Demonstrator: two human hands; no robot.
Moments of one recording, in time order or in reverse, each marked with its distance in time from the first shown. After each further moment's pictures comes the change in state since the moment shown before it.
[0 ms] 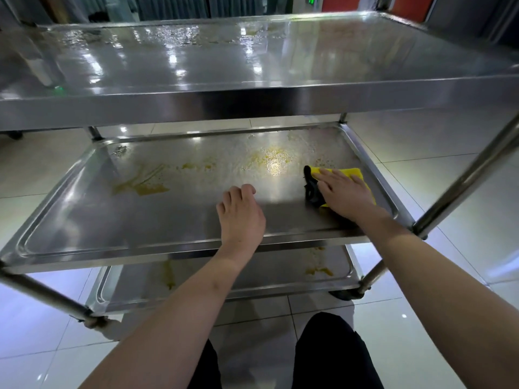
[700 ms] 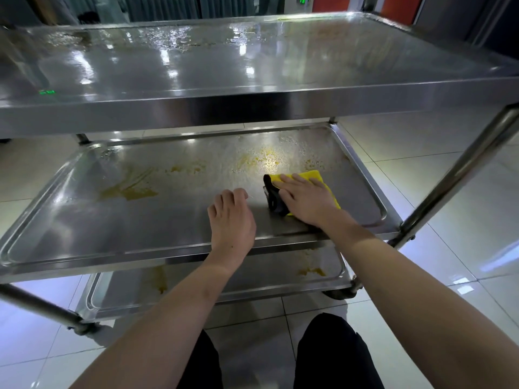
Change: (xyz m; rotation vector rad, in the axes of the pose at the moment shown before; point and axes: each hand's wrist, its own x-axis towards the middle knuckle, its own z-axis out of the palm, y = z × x) left_hand -0.005 0.002 0.002 0.090 0.015 0.047; right_hand -0.001 -0.053 0.012 -0.014 -0.025 -0.171
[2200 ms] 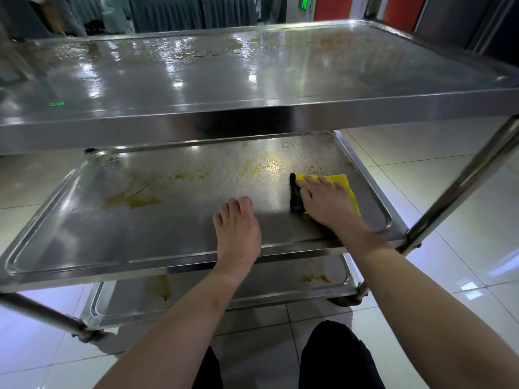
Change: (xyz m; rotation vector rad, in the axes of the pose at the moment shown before) left_hand -0.001 0.007 -0.006 0.039 -0.034 0.009; right_hand 0.005 0.027 -0.007 -0.034 0.060 0.174
